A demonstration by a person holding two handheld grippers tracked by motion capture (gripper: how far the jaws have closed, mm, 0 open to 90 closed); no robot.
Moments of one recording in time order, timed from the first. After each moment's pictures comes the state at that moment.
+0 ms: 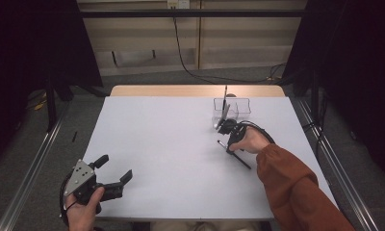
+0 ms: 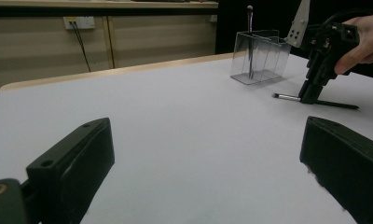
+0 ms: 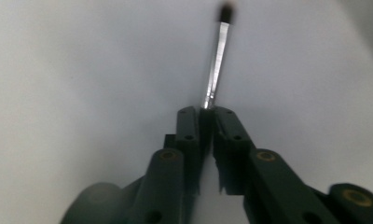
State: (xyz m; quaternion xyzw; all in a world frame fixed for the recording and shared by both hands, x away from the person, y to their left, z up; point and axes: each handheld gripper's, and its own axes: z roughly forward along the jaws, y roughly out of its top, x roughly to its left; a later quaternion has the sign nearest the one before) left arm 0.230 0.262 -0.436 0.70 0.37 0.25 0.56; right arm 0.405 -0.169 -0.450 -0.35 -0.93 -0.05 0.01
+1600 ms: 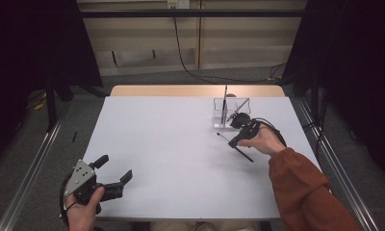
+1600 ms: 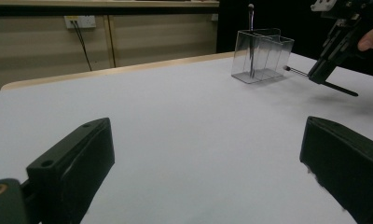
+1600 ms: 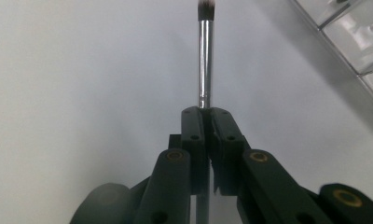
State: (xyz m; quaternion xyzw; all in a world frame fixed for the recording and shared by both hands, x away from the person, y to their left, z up) left arm 0.230 0.262 -0.436 0.70 0.37 0.25 0.55; right arm 0.387 -0.199 -0.417 -0.36 -0.91 -0.19 -0.01
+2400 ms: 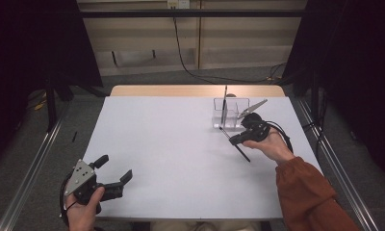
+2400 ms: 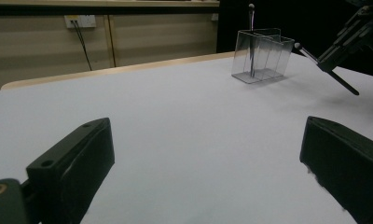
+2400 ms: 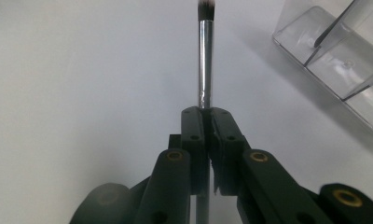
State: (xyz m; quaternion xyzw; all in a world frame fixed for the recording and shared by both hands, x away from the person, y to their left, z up) left arm 0.230 0.262 -0.436 0.70 0.37 0.25 0.55; right arm 0.366 -0.221 -0.408 -0.36 -0.88 -0.31 -0.03
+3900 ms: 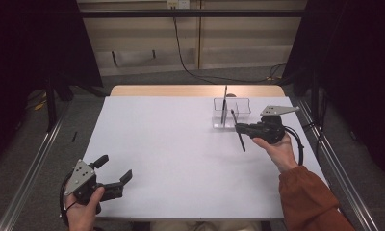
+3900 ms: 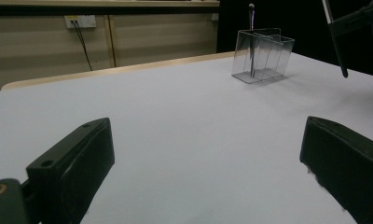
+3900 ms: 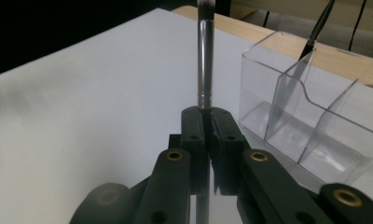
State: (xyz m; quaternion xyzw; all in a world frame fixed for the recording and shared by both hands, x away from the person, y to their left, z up) left arm 0.230 0.262 -0.435 0.71 0.37 0.25 0.55; right arm 0.339 -0.254 -0.398 -0.36 -0.77 -0.51 -0.13
